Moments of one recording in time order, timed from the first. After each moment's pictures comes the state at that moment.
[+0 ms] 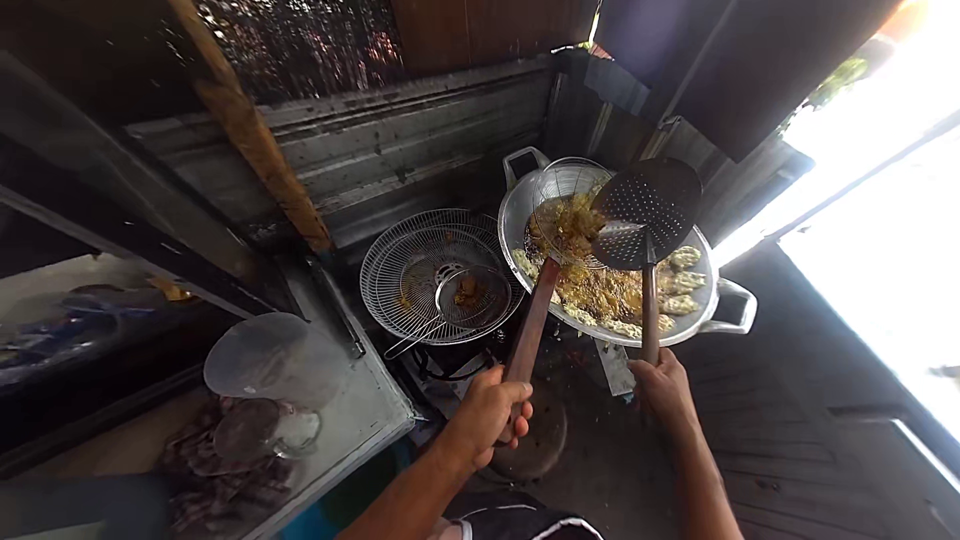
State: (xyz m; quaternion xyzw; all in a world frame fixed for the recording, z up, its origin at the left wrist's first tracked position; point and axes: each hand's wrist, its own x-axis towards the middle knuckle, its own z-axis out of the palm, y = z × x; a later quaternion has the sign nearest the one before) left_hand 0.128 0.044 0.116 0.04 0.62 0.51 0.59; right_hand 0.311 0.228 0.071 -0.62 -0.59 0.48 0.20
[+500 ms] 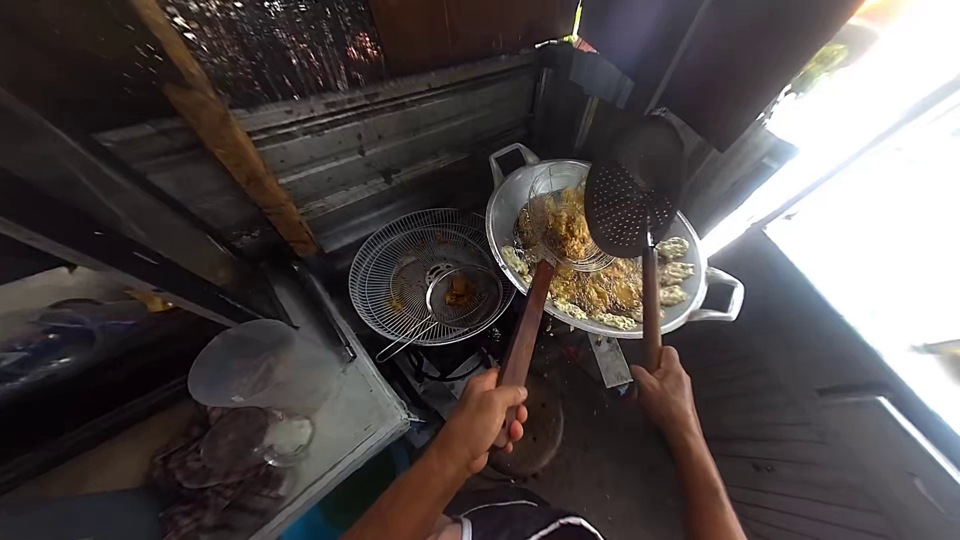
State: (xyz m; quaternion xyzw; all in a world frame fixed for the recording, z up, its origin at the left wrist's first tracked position) left_hand 0.138 0.043 0.117 0.05 0.63 0.50 0.59; right_hand 0.332 0.215 0.081 -0.63 -0.69 0.33 0.13
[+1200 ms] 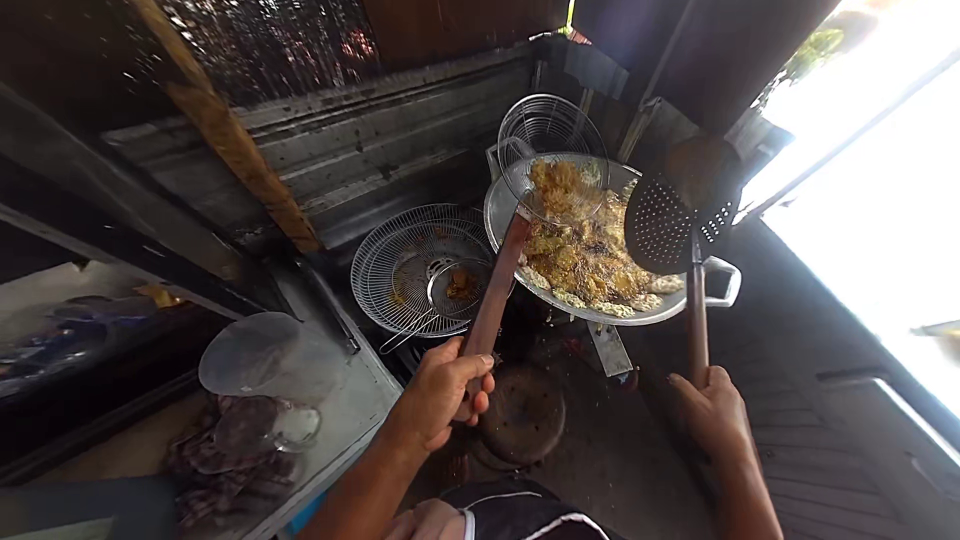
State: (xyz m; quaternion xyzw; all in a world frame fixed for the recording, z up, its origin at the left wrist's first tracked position) left_hand 0.115 0.021 0.146 0.08 0.64 0.57 0.51; right_hand 0.383 0.188 0.109 -0.68 -0.64 0.32 0.15
